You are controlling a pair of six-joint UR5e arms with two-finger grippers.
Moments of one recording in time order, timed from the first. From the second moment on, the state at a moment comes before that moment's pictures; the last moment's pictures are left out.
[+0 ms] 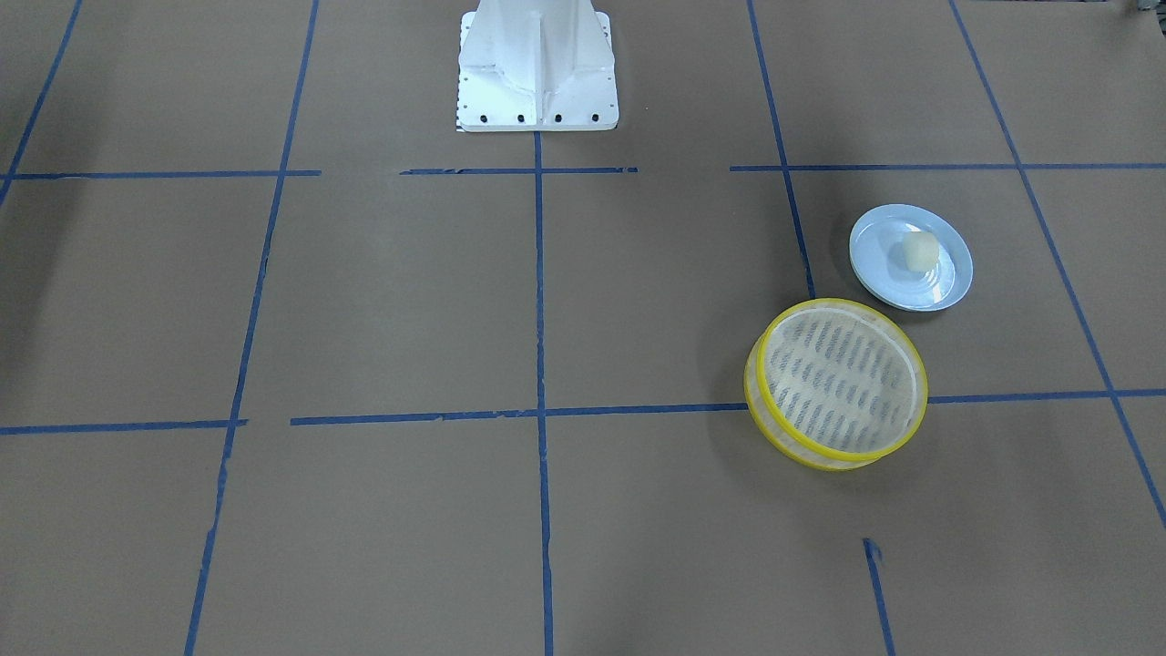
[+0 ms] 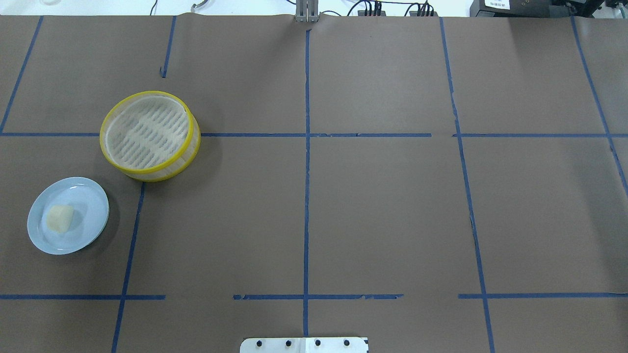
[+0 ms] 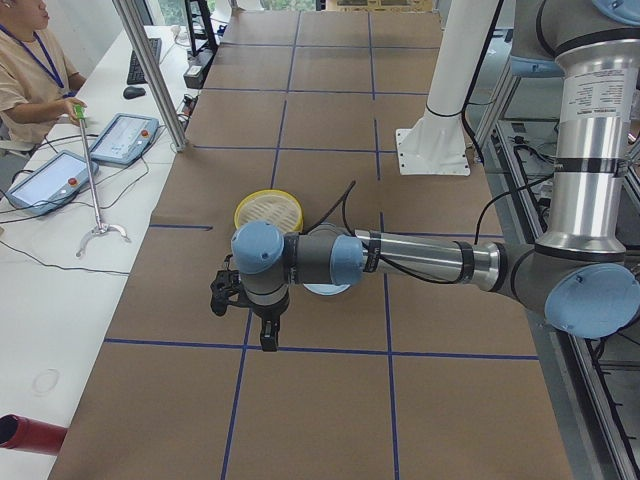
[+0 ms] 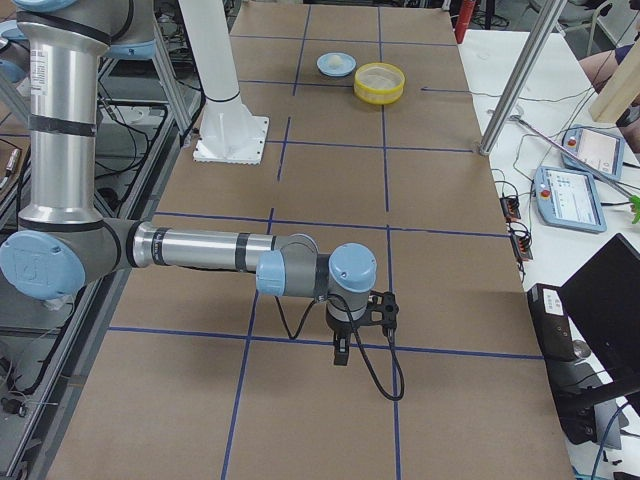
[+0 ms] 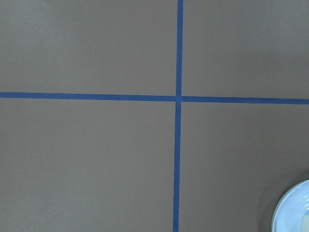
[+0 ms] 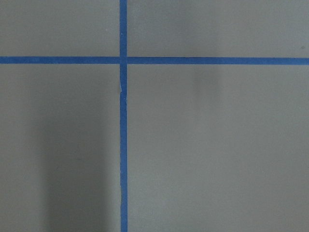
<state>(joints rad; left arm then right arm) -1.61 -1.57 -1.67 -1.51 -2.38 0.02 1.57 -1.68 1.65 -1.57 2.29 0.01</state>
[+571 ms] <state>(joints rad) -1.37 -1.56 -1.67 -1.83 -2.38 -0.22 1.57 -1.68 1.65 -1.57 2.29 0.01</state>
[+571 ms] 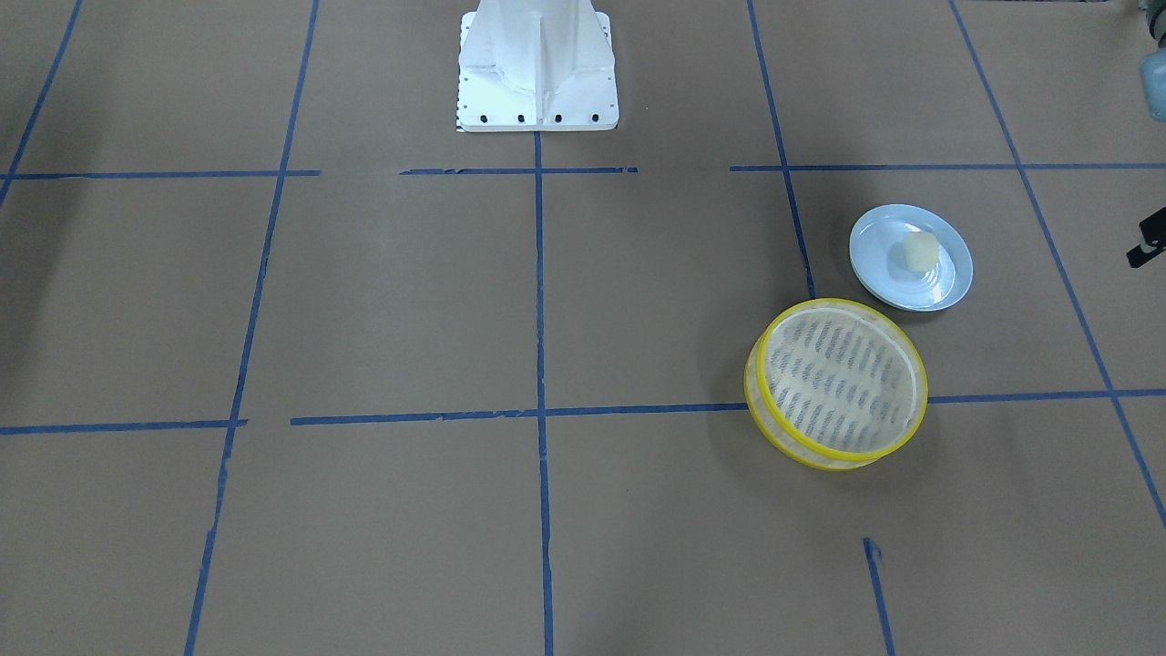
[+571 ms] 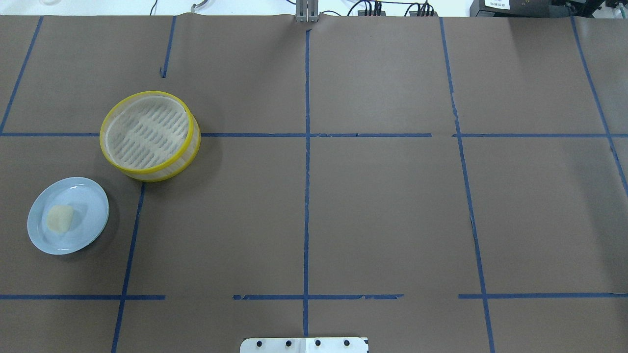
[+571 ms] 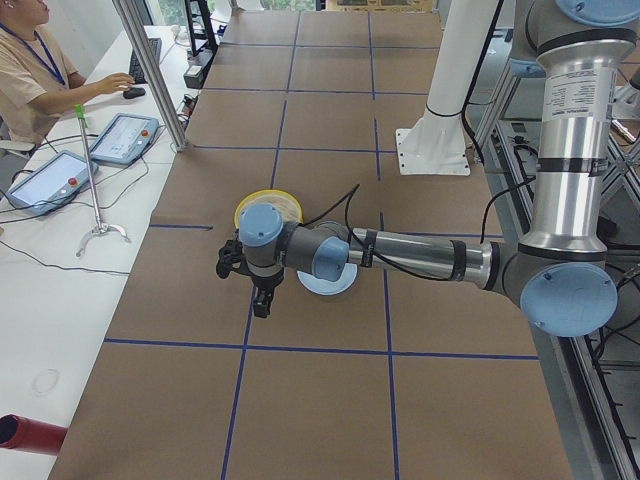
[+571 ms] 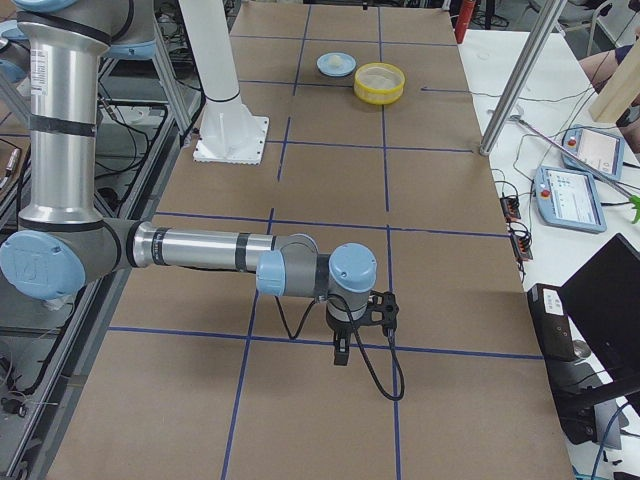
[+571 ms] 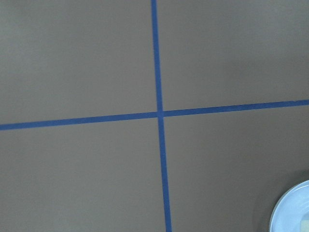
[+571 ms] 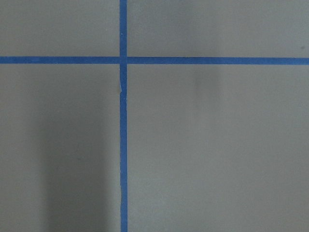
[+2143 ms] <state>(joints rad) -0.86 -1.46 -1.72 -2.13 -2.21 -0.86 1.57 -1.68 1.65 -1.57 2.29 0.01</state>
